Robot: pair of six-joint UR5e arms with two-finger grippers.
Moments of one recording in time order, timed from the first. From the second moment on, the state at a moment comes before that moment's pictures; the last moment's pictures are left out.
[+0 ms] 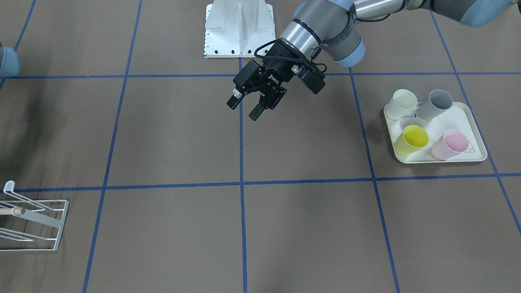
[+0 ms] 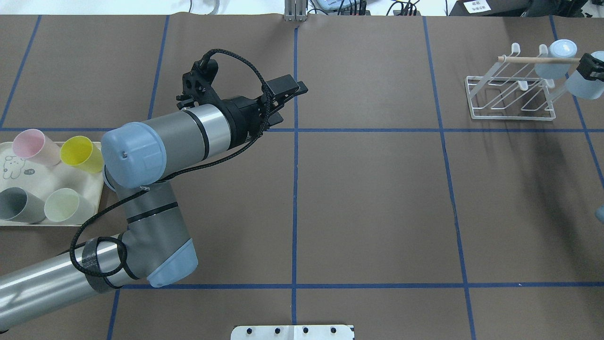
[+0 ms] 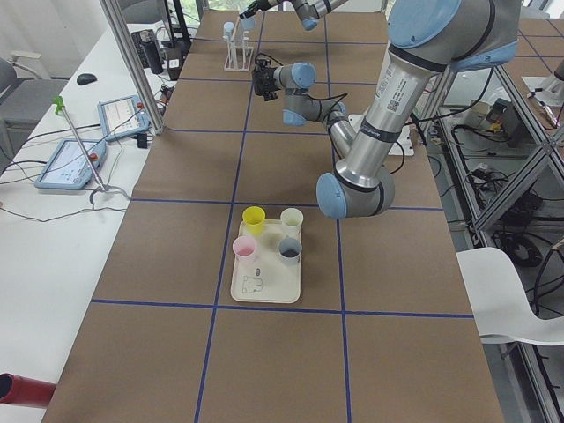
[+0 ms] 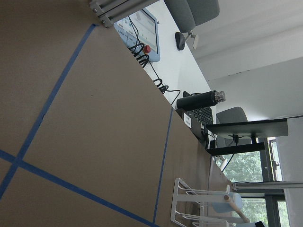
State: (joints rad) left arm -0.52 -2.17 -1.70 -2.54 -1.46 -1.84; right arm 1.06 -1.62 1.53 -0.42 1.32 1.03
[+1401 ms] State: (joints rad) left arm -0.67 -2.13 -1.84 -2.24 -1.67 -1.63; right arm 1.07 -1.62 1.66 -0.43 1.44 1.09
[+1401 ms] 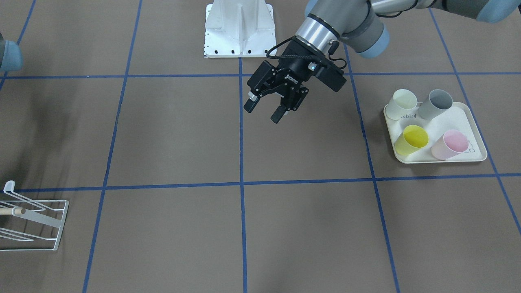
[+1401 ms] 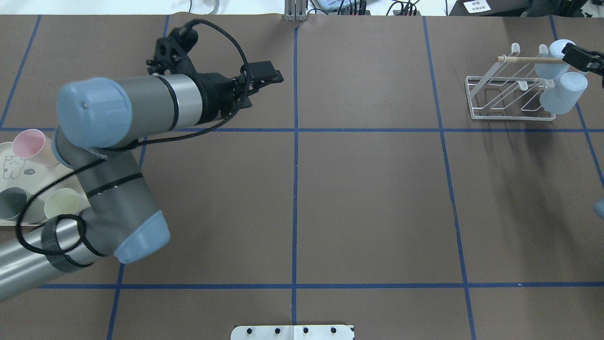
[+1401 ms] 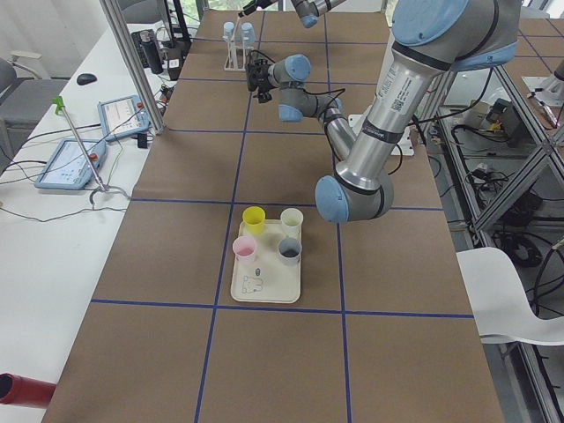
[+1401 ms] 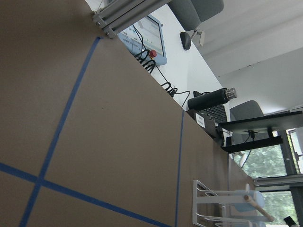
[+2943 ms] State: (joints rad) left arm -1.25 -1.76 -1.71 -1.68 -2.35 -0.37; right arm 0.73 -1.33 1.91 -0.61 1.53 1.73
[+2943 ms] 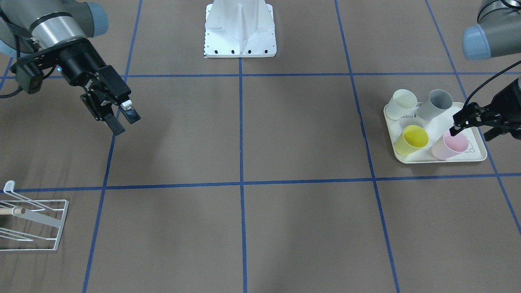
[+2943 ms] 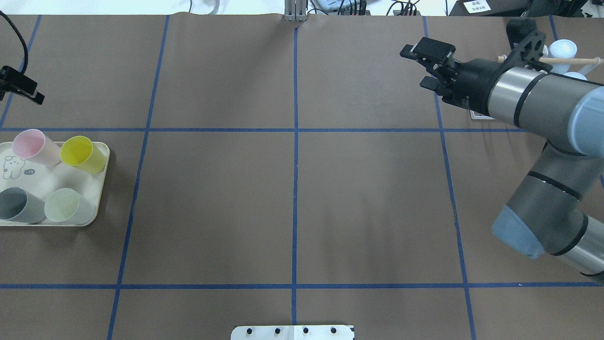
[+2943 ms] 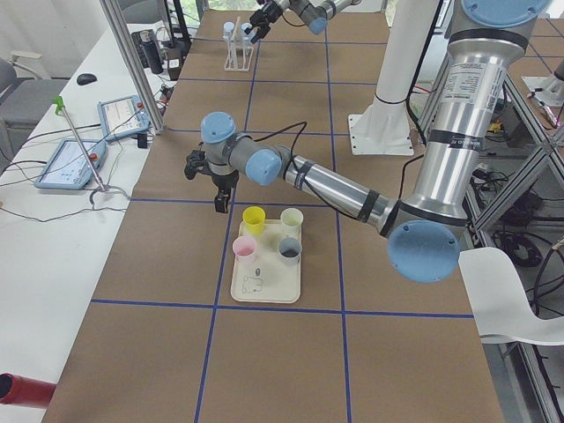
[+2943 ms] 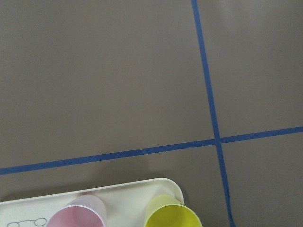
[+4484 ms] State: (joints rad) left arm -1.24 -1.69 -1.47 -1.93 -2.34 -0.32; right arm 0.67 -1.26 1.88 -0.60 1.49 1.82
